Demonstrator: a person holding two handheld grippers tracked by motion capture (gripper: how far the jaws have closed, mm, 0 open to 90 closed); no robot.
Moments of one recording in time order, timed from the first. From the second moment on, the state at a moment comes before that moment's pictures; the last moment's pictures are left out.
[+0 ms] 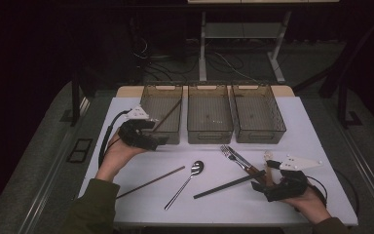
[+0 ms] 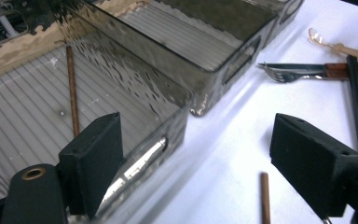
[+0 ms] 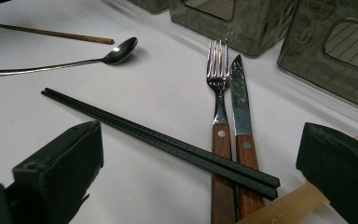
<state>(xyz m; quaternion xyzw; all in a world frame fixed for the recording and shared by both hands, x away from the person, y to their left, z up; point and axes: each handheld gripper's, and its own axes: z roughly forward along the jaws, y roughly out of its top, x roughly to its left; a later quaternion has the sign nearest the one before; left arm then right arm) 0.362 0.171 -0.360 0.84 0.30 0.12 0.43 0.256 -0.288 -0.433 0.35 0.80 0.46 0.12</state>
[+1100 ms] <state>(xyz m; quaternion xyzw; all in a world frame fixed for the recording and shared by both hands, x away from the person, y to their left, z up) 0.287 0.192 -0.409 0.85 0.28 0.11 0.44 0.254 -0.288 -0.432 0.35 0.80 0.46 0.13</state>
